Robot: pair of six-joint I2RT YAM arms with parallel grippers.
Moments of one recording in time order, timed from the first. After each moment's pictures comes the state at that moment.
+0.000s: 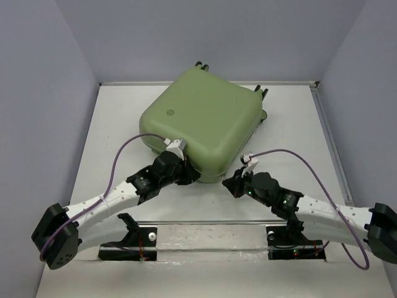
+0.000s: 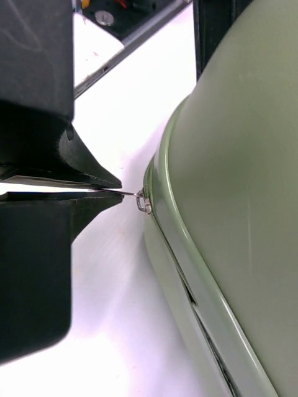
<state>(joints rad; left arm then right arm) -0.81 1.00 0.52 -0.05 0.02 -0.81 0.96 0.91 0.28 0.31 0.08 0.51</state>
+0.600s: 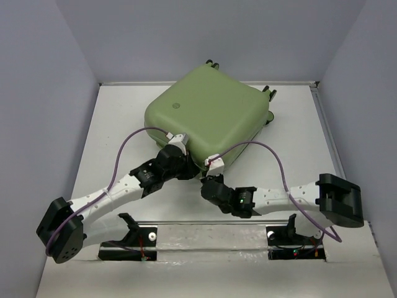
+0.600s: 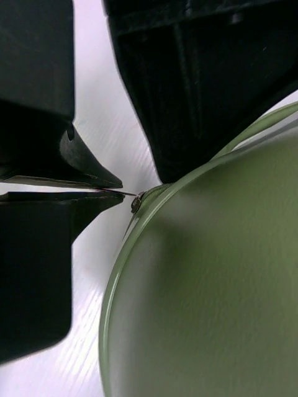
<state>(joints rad) -0.80 1.11 0.64 -0.13 0.00 -0.75 1.33 1.43 0.75 0.07 0.72 0.61</state>
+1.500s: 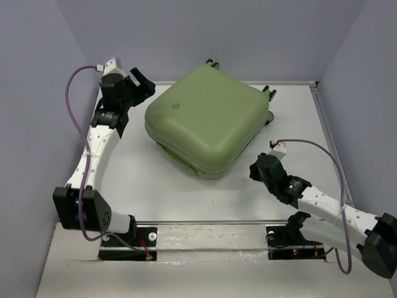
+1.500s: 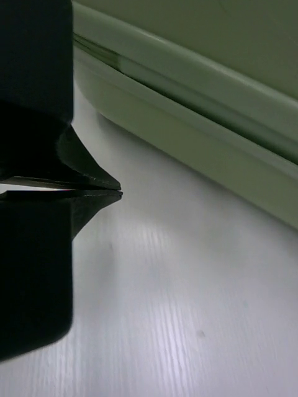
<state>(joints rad) -0.16 1.31 1.31 -0.20 0.03 -0.59 0.83 0.89 0.47 -0.21 0.54 0.83</state>
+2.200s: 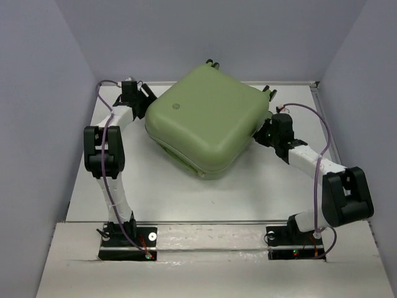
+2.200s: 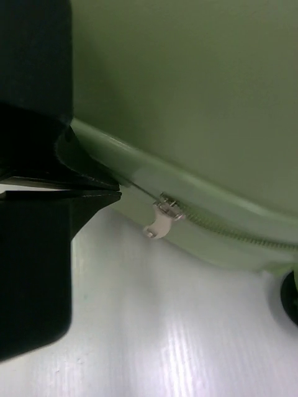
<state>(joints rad) -0.02 2.03 1.56 -0.19 0.19 -0.67 0.24 1.39 0.76 0.07 0.01 0.63</state>
